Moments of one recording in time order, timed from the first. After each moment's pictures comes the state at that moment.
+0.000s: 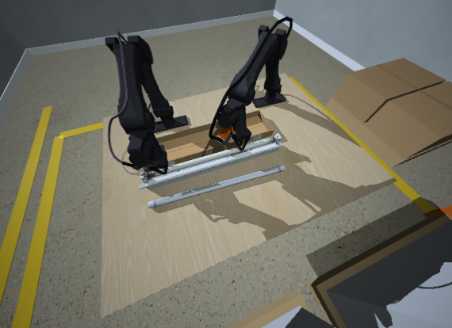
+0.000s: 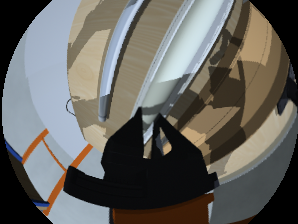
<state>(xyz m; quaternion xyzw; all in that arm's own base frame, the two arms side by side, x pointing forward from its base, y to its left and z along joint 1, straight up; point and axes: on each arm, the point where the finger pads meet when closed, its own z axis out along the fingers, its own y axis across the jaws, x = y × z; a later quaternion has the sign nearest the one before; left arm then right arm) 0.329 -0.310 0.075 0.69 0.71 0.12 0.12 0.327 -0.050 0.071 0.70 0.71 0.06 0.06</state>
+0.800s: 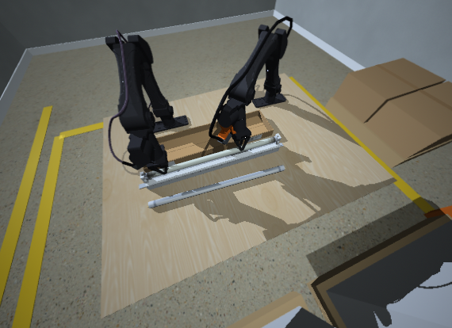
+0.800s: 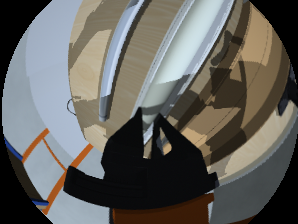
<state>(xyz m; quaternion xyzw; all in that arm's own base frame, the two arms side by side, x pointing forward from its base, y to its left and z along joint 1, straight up) 0.329 -0.310 0.075 0.69 0.71 0.13 0.13 0.327 -0.050 0.071 0.70 0.71 0.07 0.07</state>
